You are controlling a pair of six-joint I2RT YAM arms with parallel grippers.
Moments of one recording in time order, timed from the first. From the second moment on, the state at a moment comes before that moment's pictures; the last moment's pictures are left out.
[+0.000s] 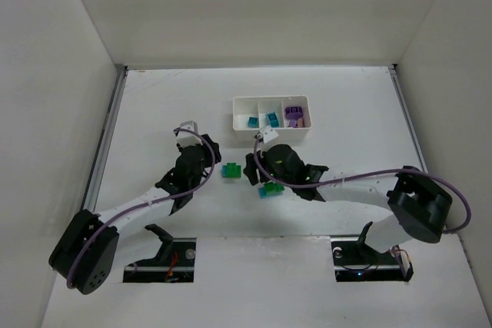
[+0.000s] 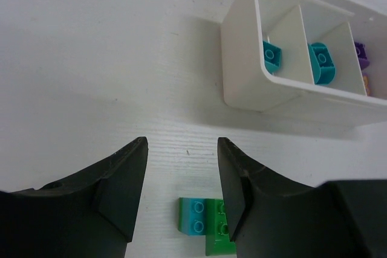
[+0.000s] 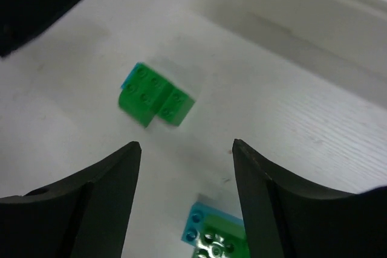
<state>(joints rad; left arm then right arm) -0.61 1.10 0.36 0.38 -0.45 -0.55 0.96 1.46 0.75 0.23 0.23 0.37</state>
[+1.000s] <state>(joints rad) -0.48 1.05 0.35 0.33 -0.38 -0.67 1.10 1.86 1.17 -0.01 0.44 0.41</state>
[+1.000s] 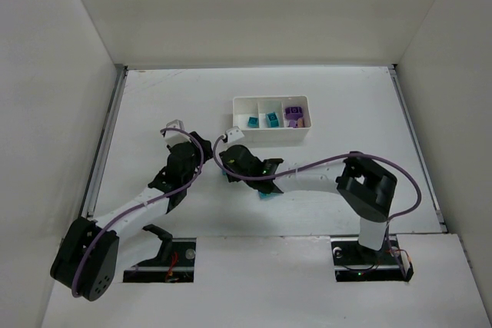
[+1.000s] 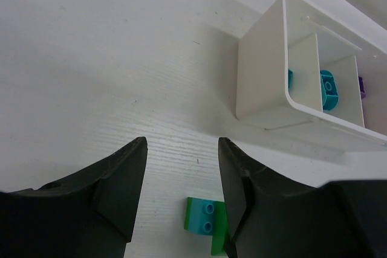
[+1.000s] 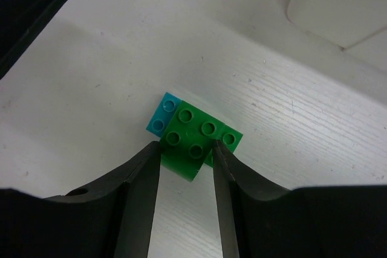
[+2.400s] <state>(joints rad) -0.46 0.99 0.29 0.29 -0.38 -0.74 1.08 1.75 1.01 0.03 0.51 0.47</state>
